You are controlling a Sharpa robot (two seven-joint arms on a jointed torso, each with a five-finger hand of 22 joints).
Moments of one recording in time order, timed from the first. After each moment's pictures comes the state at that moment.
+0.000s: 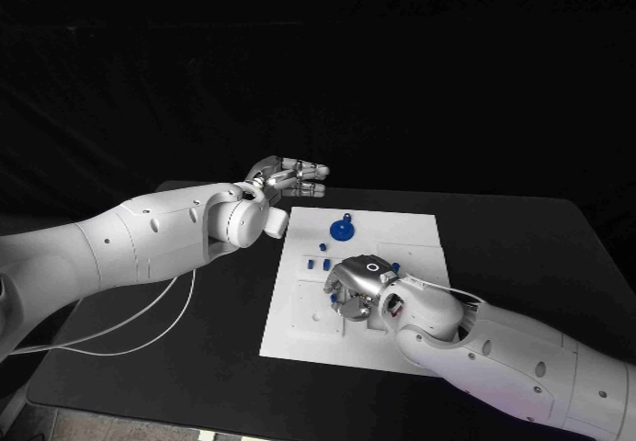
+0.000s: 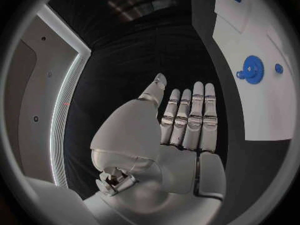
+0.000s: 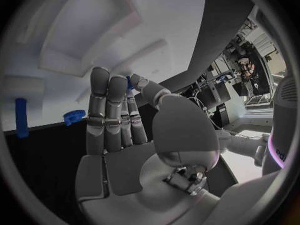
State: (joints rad) left arm 1.33 -0.67 -0.10 1.20 -0.03 -0.25 0.27; left_hand 1.34 0.03 0.06 -0.10 0.05 1.03 0.14 0.07 0.06 1.01 0.16 0.06 0.06 1.14 0.13 0.08 0.08 0.04 1.00 0.11 0.10 0.11; right arm 0.98 -0.49 0.04 1.43 -1.88 -0.22 -0.23; right_hand 1.22 -0.17 0.53 -0.21 0.16 1.10 0.11 0.06 0.06 1.18 0.07 0.06 0.06 1.43 -0.03 0.70 0.74 0.13 1.47 -0.06 0.31 1.08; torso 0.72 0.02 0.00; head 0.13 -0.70
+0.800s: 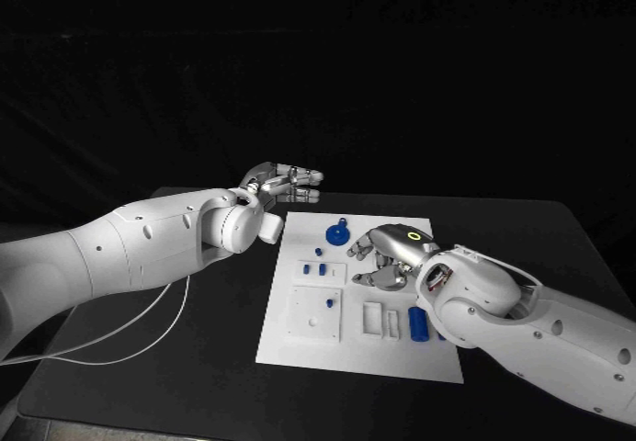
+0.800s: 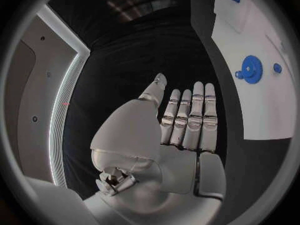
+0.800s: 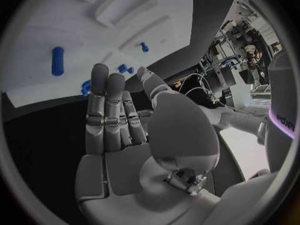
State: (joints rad) left arm 1.33 -0.68 -0.10 1.20 -0.03 -0.25 0.25; left_hand 1.35 0.03 0.06 -0.10 0.05 1.03 0.14 0.07 0.06 1.00 0.16 0.06 0.06 1.14 0.13 0.08 0.08 0.04 1.00 0.11 0.10 0.10; right arm 1.01 -0.67 0.18 1.60 -1.78 -0.23 -0.24; right_hand 1.33 -0.16 0.26 -0.11 0.22 1.02 0.13 0.06 0.06 1.13 0.09 0.07 0.06 1.41 -0.01 0.71 0.66 0.16 1.47 -0.03 0.24 0.98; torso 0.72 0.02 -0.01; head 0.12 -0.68
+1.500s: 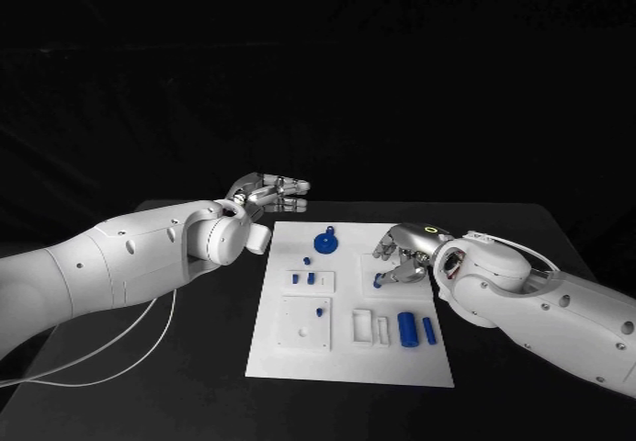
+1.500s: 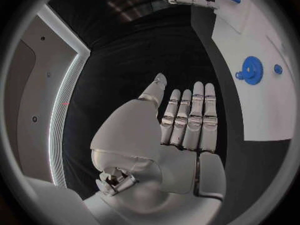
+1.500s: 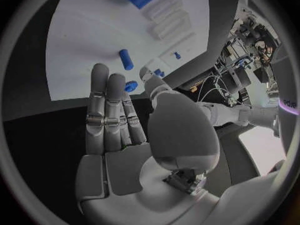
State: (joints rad) left arm 1.33 -0.68 -0.10 1.20 -0.03 -0.25 0.25; left_hand 1.35 0.03 0.06 -0.09 0.05 1.02 0.14 0.07 0.06 1.00 0.16 0.06 0.06 1.14 0.13 0.08 0.08 0.04 1.00 0.11 0.10 0.10; right arm 1.04 -0.71 0.21 1.49 -1.72 -0.07 -0.26; right_hand 1.33 -0.18 0.22 -0.06 0.10 0.98 0.12 0.06 0.06 1.06 0.10 0.07 0.06 1.41 -0.01 0.72 0.65 0.16 1.47 -0.04 0.26 0.97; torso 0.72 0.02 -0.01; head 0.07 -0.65
